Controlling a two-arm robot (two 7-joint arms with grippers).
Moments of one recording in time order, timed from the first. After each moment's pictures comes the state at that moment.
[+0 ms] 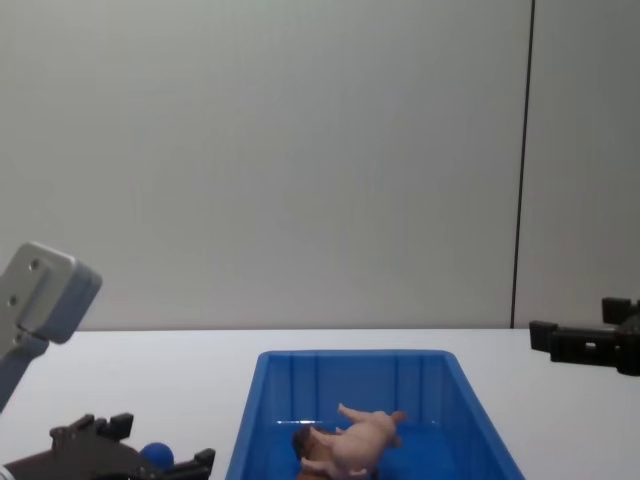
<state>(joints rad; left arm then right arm) -0.15 0.46 0.40 -1.42 -0.30 0.02 -0.11 0.08 0.41 -0.21 -1.67 0.35 0.20 0.35</state>
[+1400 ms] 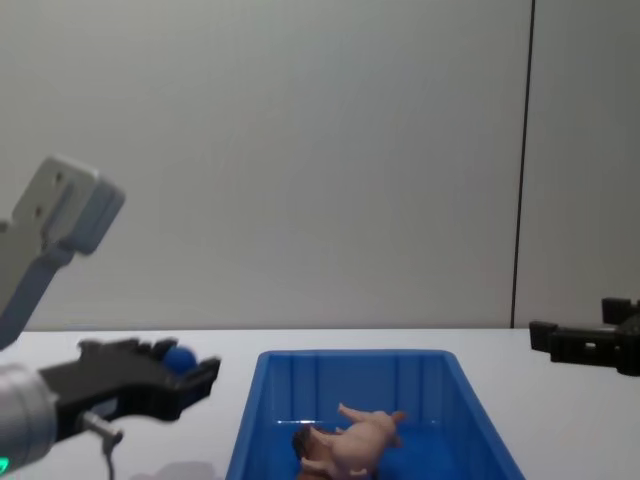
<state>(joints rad) -0.22 0.43 0.37 -1.44 -0.24 0.03 -0.17 0.08 0.41 -0.21 -1.67 0.35 0.20 0.35</state>
